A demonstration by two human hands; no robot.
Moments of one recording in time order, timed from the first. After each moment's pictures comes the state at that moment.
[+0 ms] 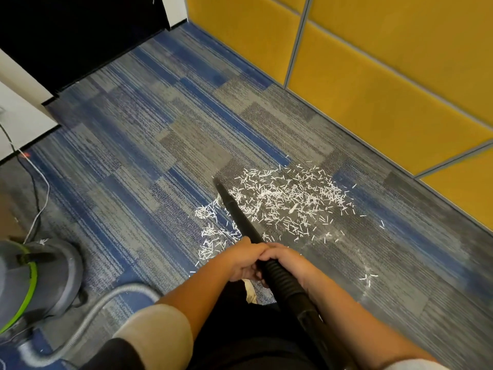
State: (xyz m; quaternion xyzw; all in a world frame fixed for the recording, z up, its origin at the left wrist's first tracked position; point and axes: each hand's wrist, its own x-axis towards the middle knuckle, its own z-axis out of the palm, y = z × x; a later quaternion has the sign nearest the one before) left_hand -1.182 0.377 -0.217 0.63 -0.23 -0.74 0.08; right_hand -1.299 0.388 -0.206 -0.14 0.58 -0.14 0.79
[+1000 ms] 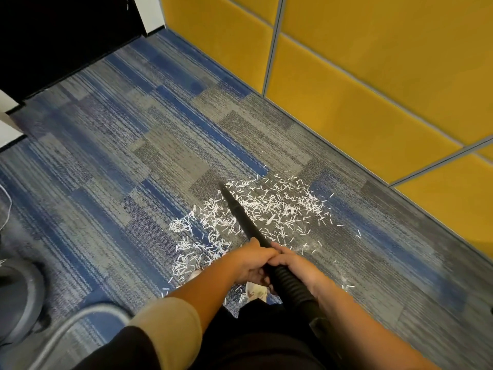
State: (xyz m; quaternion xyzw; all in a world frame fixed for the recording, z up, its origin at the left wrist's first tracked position) left_hand -1.290 0.316 -0.222 0.58 -0.25 -0.77 0.03; right_hand -1.409 0.340 -0.199 -0.10 0.58 -0.18 0.78
